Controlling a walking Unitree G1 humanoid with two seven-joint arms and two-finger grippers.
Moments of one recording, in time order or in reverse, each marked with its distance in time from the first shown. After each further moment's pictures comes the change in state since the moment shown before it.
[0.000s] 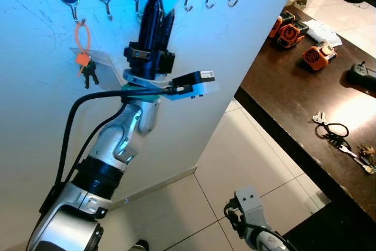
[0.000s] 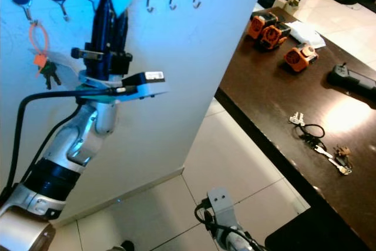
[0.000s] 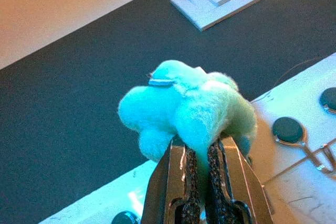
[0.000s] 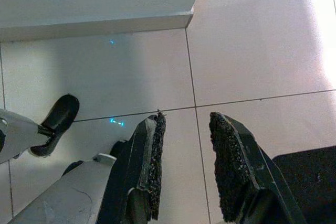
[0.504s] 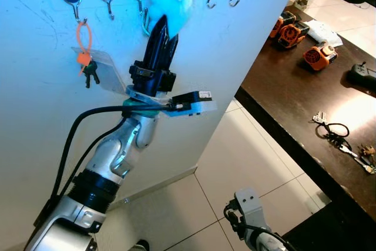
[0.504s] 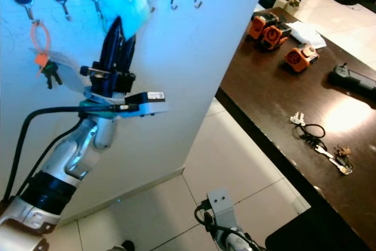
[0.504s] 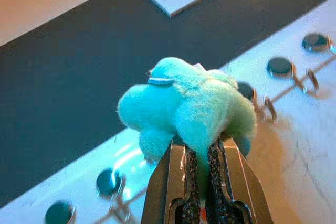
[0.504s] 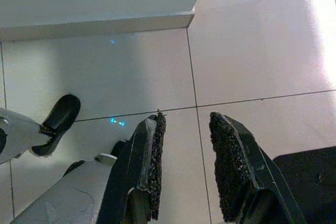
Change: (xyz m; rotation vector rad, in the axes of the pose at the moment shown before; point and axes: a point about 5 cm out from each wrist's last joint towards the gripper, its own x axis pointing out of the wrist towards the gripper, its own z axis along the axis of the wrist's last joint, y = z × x) left arm -0.038 -0.001 -0.006 0.004 0.030 -0.124; right arm 0.000 0.001 0.000 0.000 0.001 0.001
